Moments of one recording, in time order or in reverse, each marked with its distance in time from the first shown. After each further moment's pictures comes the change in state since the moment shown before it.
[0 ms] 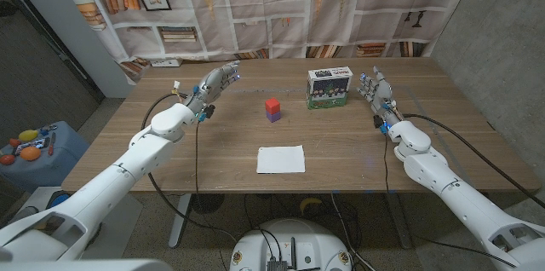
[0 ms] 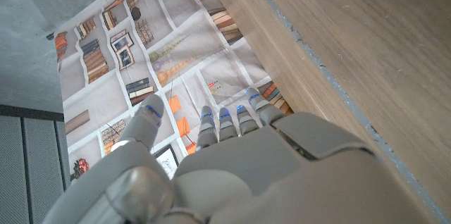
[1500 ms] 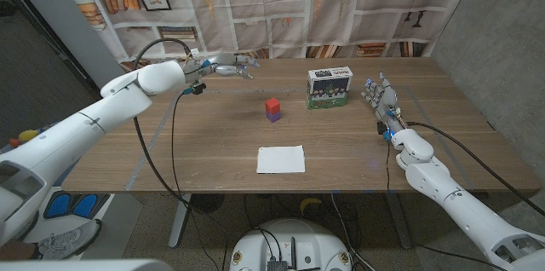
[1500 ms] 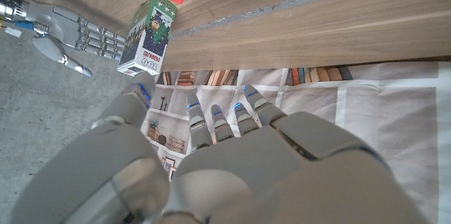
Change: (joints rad) left arm -0.282 0.226 0.162 -0.127 0.584 0.036 -0.233; left_hand 0.242 -0.129 0.022 -0.015 0.008 0.192 -0.100 0.047 0.005 0.059 -0.087 0.000 0.000 0.032 -0.018 0.004 0.000 0.030 -0.016 0.000 -0.002; right arm -0.047 0.012 0.022 0.012 0.014 0.040 -0.022; right_hand 0.000 0.000 0.004 -0.004 0.000 0.009 -0.002 0.000 0.000 0.005 -0.005 0.000 -0.004 0.000 0.008 0.000 -0.023 -0.004 0.004 0.000 0.000
